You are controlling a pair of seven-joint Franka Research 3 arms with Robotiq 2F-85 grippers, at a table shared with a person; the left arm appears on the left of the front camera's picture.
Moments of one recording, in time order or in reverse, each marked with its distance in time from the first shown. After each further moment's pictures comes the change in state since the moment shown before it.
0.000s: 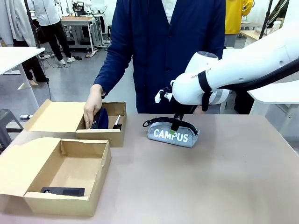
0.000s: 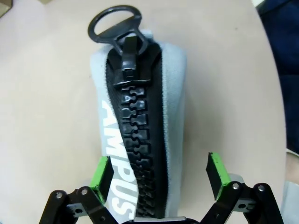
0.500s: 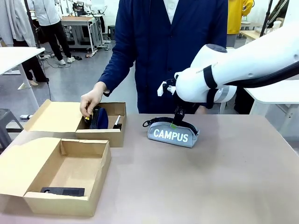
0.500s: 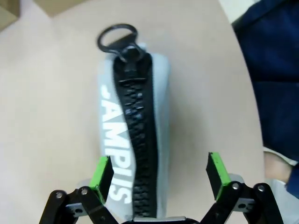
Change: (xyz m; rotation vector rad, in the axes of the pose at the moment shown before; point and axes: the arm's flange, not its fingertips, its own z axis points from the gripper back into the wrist) left arm 0.000 0.000 0.000 0.000 0.000 0.000; right arm -0.002 0.006 0.033 -0.104 -0.060 0.010
